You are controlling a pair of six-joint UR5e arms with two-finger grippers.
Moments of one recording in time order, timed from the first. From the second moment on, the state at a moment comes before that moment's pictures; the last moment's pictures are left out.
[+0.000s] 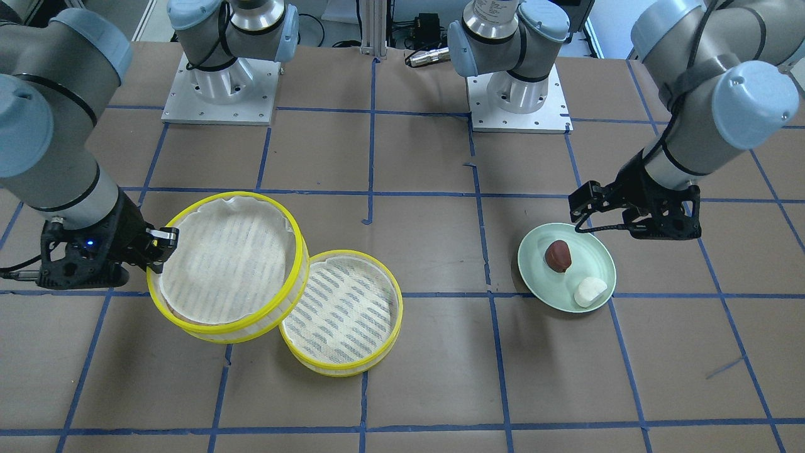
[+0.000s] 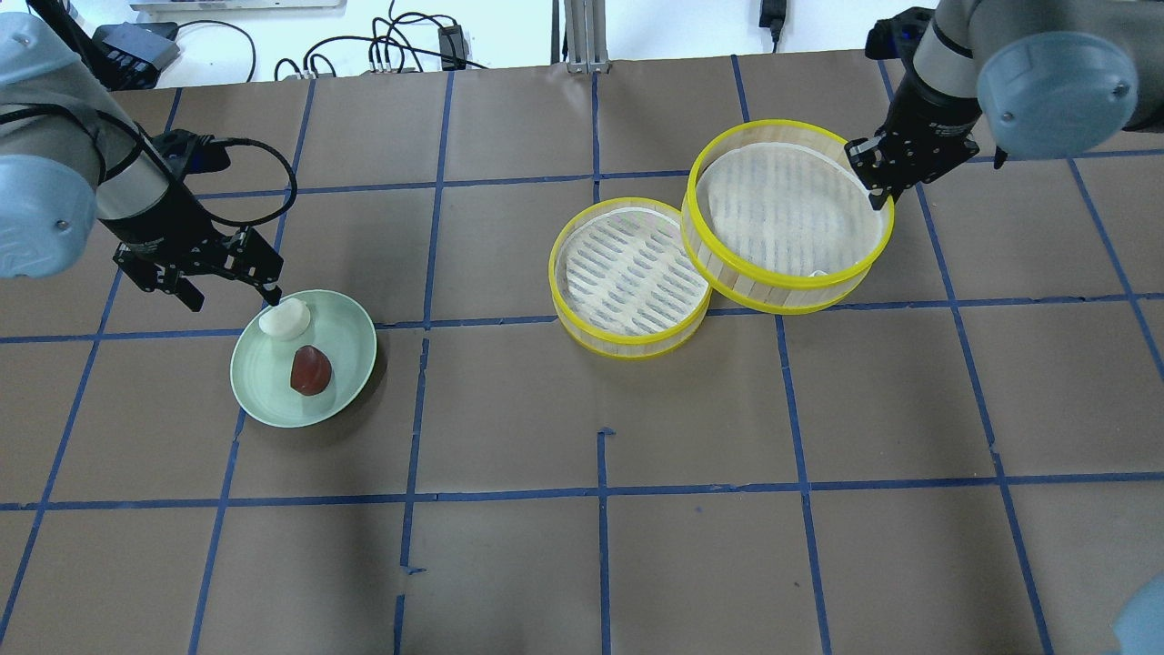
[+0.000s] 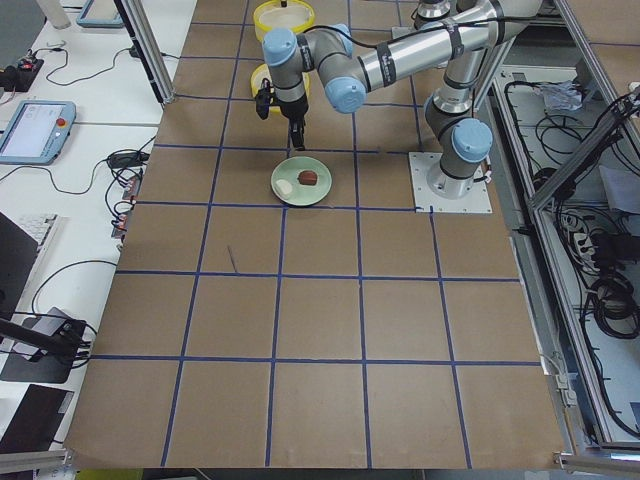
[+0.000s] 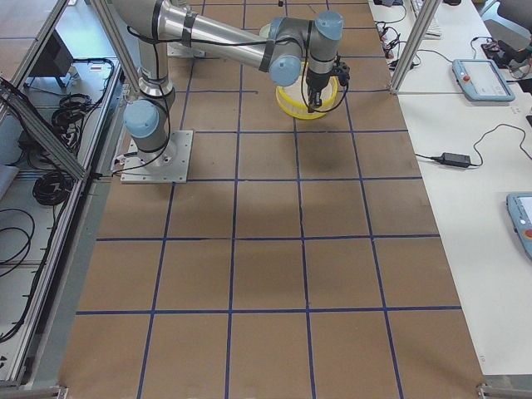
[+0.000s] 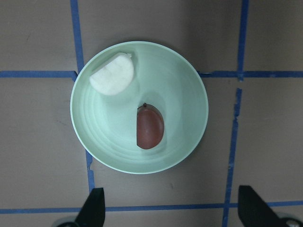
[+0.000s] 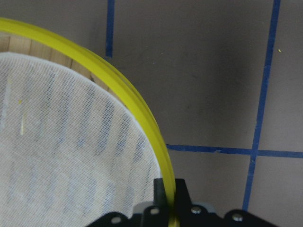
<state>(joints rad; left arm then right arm) -1.23 -1.74 -1.79 -1.33 1.58 0.34 1.42 -1.33 1.60 -1.82 -1.58 -0.23</state>
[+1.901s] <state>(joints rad) -1.25 -1.98 -1.85 -1.02 1.60 0.41 1.40 -1.34 1.62 -1.83 -1.62 -0.23</state>
